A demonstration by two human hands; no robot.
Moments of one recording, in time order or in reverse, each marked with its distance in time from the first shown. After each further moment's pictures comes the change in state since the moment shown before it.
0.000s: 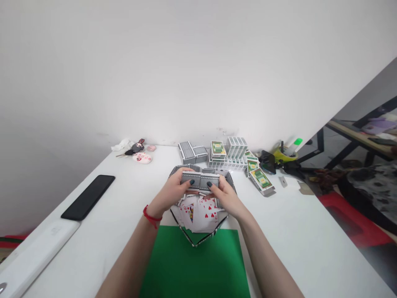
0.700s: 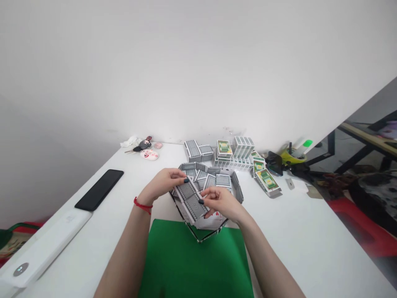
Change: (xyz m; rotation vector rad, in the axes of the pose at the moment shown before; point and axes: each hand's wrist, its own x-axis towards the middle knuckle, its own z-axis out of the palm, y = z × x) left_hand -0.004 0.007 -0.052 0.480 -0.001 -0.138; right_hand -0.010 -0.001 0.022 -0.086 -0.186 0.385
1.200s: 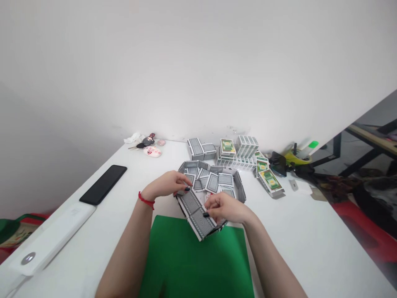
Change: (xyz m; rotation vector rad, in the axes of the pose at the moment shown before) left_hand 0.000 -0.005 -0.002 0.202 -0.238 0.025; right_hand -0.004 0.006 -0.013 -0.210 -0.254 0.111
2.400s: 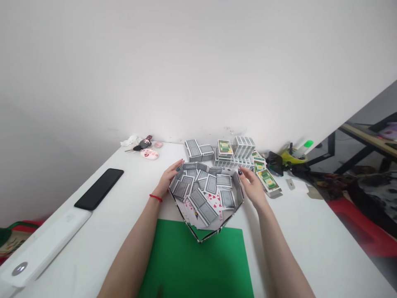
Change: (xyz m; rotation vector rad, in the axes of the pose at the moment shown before) left_hand 0.069 -0.087 0.021 -0.807 0.371 0.306; right_hand 0.001 0.048 -0.088 -0.104 1.053 -0.365
